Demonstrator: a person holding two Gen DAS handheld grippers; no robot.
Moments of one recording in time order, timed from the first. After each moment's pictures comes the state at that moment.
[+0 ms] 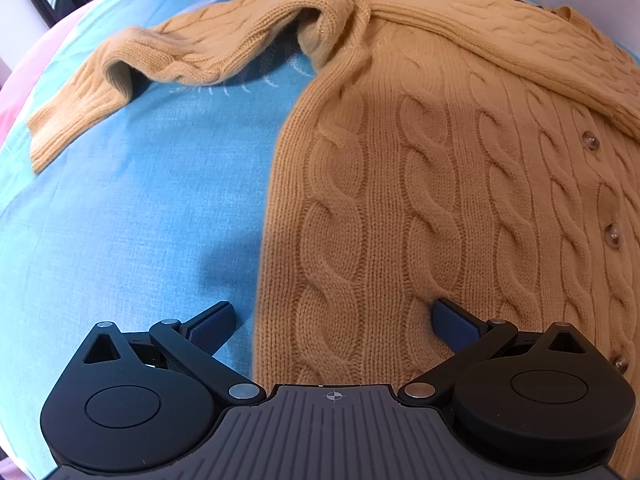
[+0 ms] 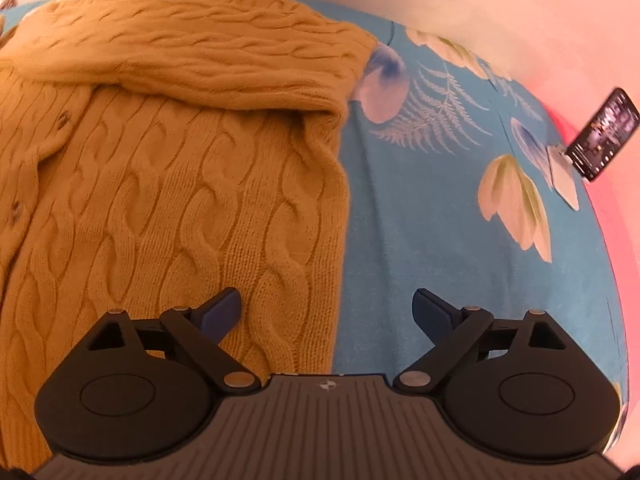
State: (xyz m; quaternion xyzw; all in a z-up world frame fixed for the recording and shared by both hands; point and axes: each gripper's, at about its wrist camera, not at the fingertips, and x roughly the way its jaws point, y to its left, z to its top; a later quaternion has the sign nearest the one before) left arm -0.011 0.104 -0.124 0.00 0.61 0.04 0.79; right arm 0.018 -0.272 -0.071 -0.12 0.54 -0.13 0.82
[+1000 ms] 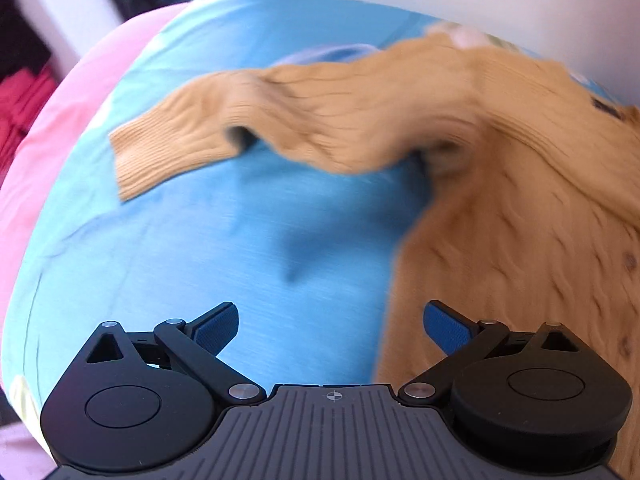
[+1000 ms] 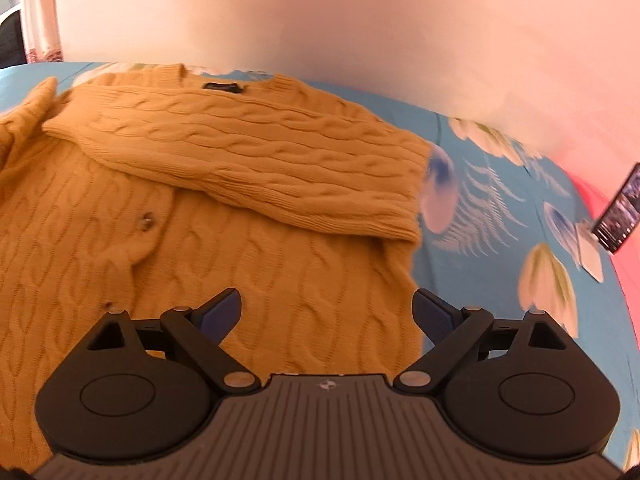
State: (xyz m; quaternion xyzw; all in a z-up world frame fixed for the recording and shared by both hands) left arm 0.035 0.173 -0.070 -0.04 0.58 0.13 0.80; right arm 0.040 -0.209 -0.038 -0.12 0.47 -0.05 0.87
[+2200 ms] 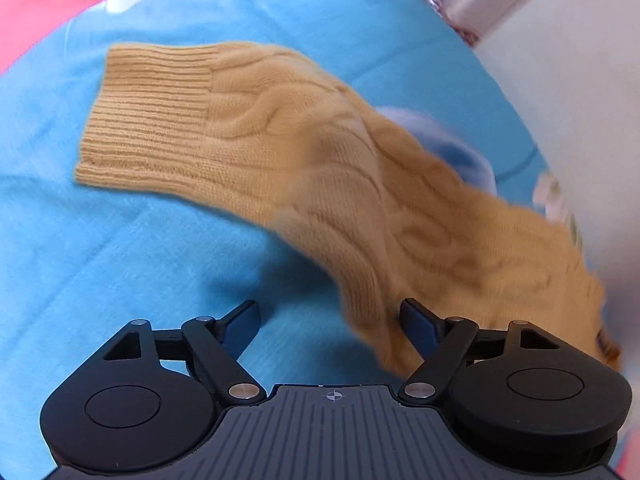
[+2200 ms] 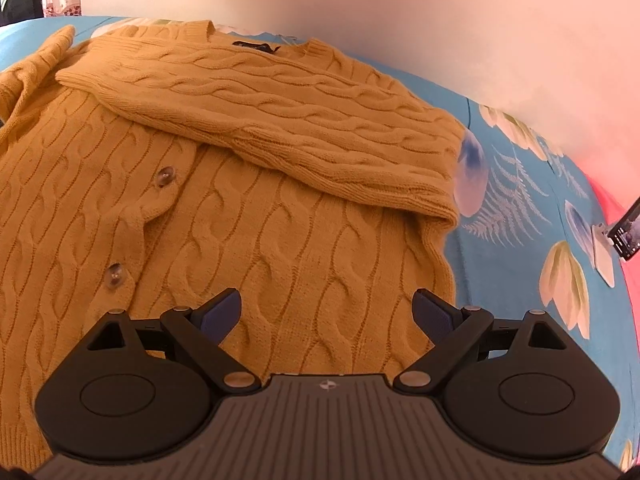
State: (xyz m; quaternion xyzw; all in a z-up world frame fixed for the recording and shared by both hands) left arm 0.111 0.292 -0.111 -0.35 0.53 0.18 0.75; right arm 0.041 -0.201 -0.062 -0.15 0.51 -0.05 0.85
